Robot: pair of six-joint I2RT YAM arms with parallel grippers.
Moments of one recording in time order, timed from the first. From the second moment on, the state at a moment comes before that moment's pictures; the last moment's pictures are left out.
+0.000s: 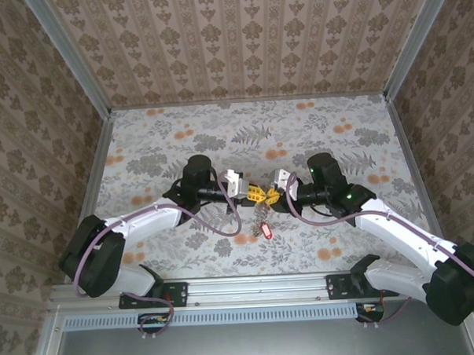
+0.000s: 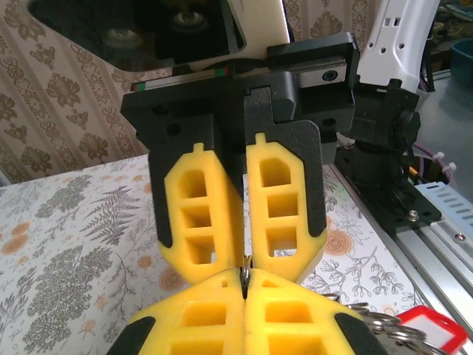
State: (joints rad) left arm -0.73 1.41 0.72 0.44 1.01 0.41; right arm 0.53 1.08 0.73 -0.25 -0.65 -0.43
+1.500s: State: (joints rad) left arm -0.72 1.44 0.81 0.10 0.85 0.54; right arm 0.66 1.31 1.06 -0.73 -0.23 -0.73
